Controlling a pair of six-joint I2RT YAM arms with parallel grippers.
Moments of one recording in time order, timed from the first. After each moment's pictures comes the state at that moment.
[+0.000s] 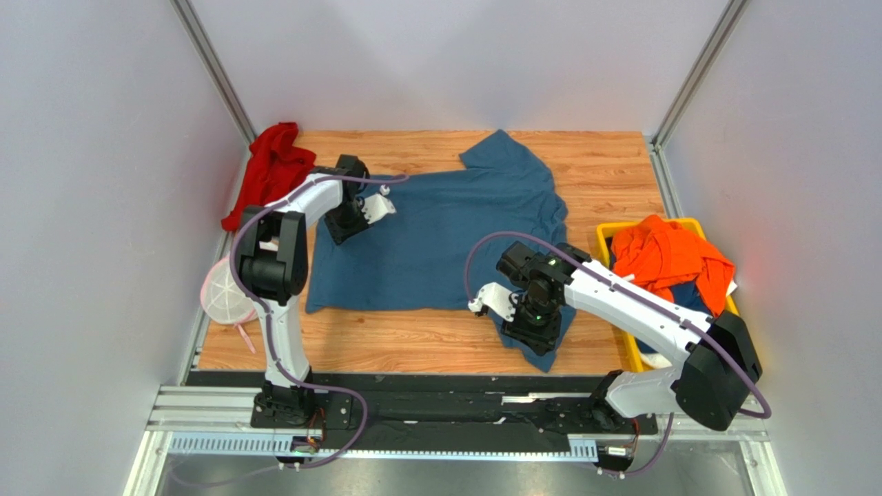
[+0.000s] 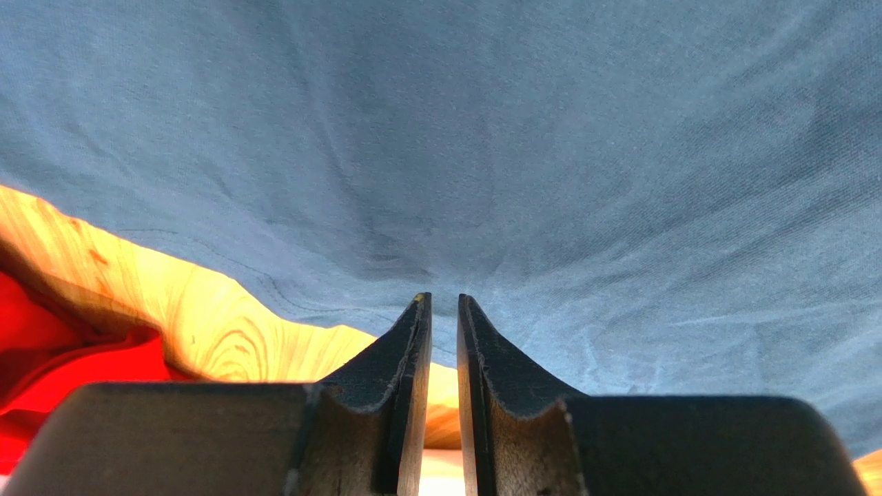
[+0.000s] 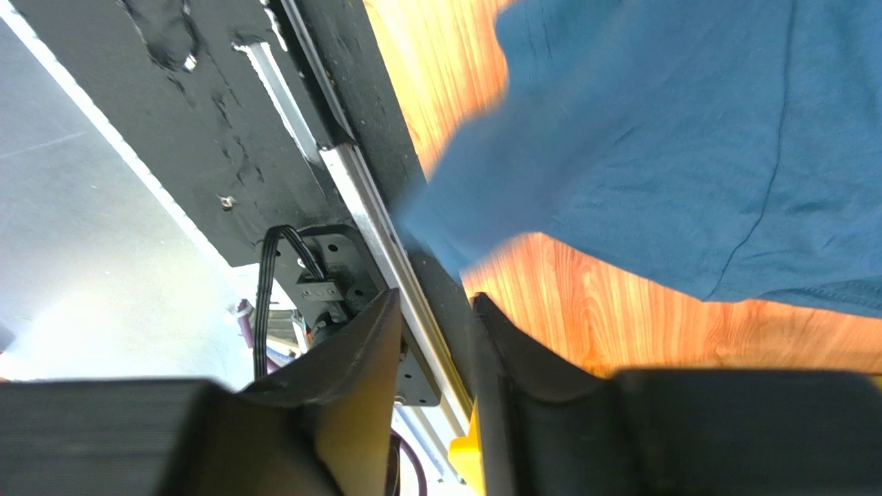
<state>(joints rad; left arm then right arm) -0.19 2.04 1.51 -0.87 -0.08 0.89 0.80 1.33 1.02 -1.24 -0.21 -0.50</state>
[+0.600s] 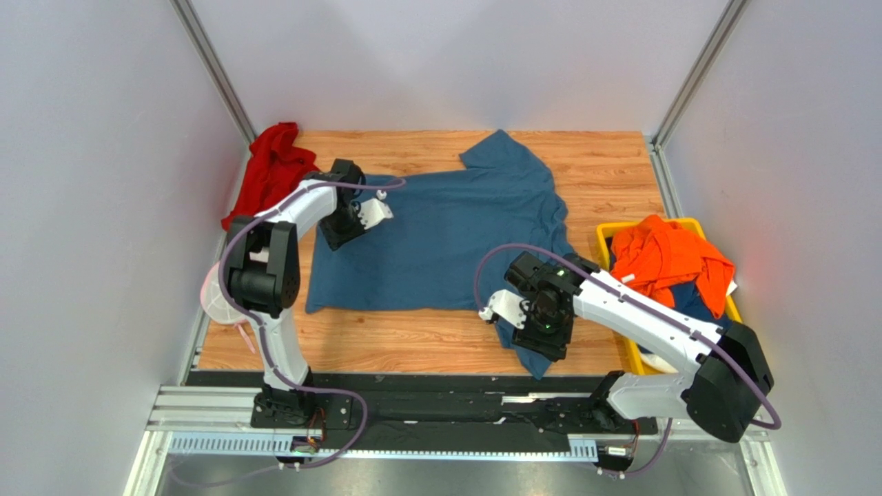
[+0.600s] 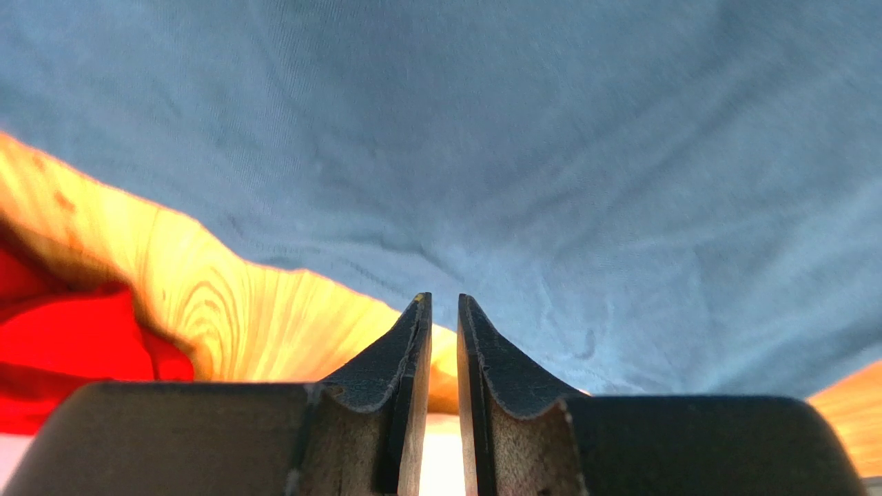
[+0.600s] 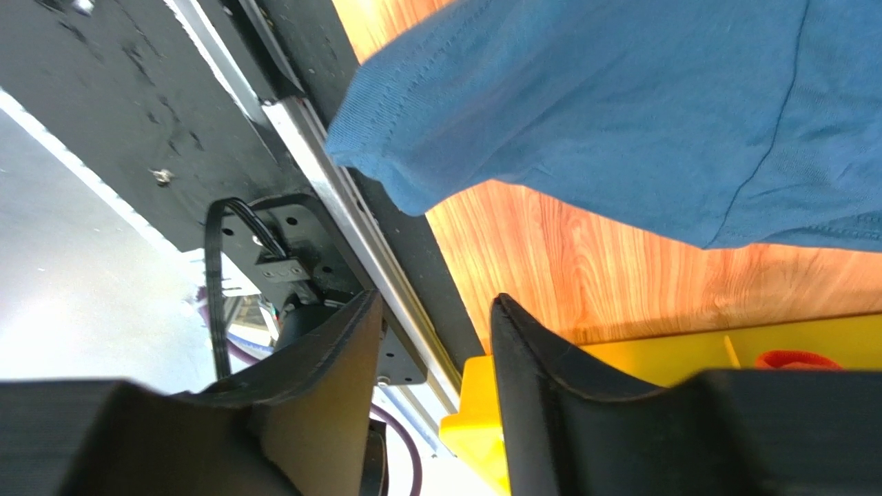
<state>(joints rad) -0.19 1.94 1.42 -0.87 -0.07 0.89 0.80 1.26 0.93 -1.24 -0.10 -0.48</state>
